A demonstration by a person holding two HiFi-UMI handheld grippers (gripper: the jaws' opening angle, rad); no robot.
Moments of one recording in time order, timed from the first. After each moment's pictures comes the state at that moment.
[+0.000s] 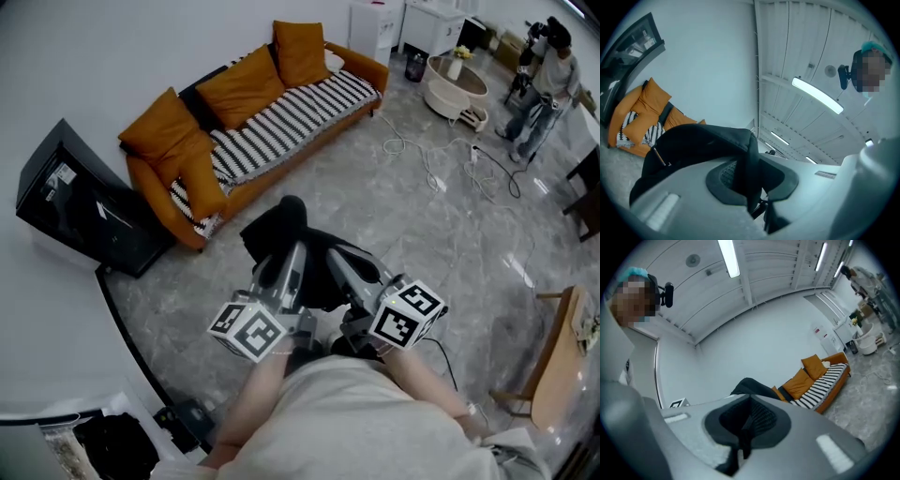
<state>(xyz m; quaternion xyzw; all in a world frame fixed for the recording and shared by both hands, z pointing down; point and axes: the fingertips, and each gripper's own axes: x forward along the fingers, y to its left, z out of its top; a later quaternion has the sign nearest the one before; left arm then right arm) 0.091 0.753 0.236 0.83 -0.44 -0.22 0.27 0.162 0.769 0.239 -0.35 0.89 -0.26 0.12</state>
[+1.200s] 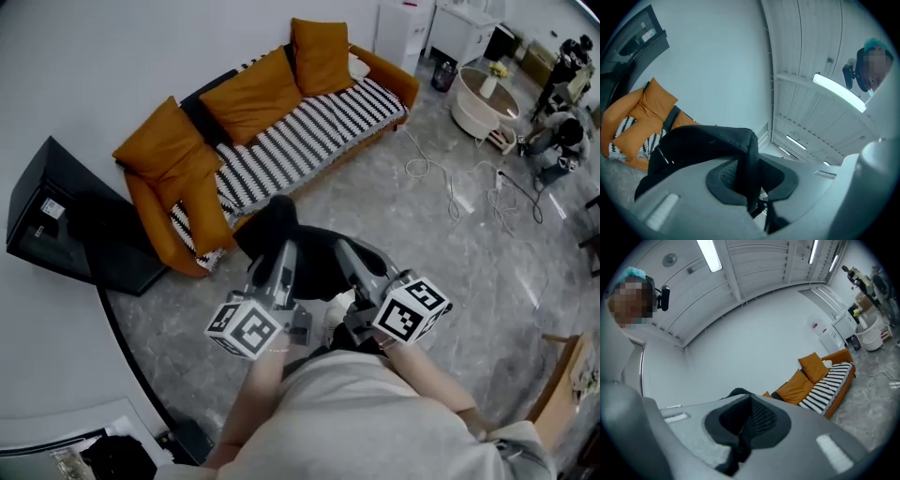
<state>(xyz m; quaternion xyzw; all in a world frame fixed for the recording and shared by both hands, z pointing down) 0.044 0.487 0.275 0.78 -0.51 -0.21 0.29 0.151 0.486 0.267 -0.35 0.88 -0.29 0.12</state>
